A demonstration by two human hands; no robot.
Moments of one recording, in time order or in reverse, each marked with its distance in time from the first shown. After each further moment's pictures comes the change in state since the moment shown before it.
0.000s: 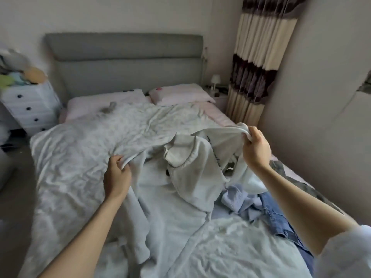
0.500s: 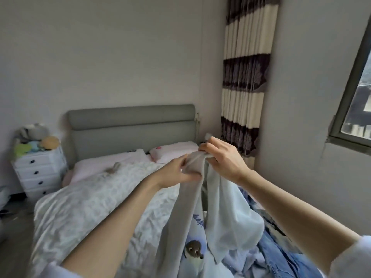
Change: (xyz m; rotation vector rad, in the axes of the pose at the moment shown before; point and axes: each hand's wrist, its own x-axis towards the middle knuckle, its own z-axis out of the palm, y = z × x) left_hand -0.041 0.228 -0.026 -0.083 -0.923 0.722; right_hand 0.029 -0.153 -0.133 -0.005 -0.006 -0.992
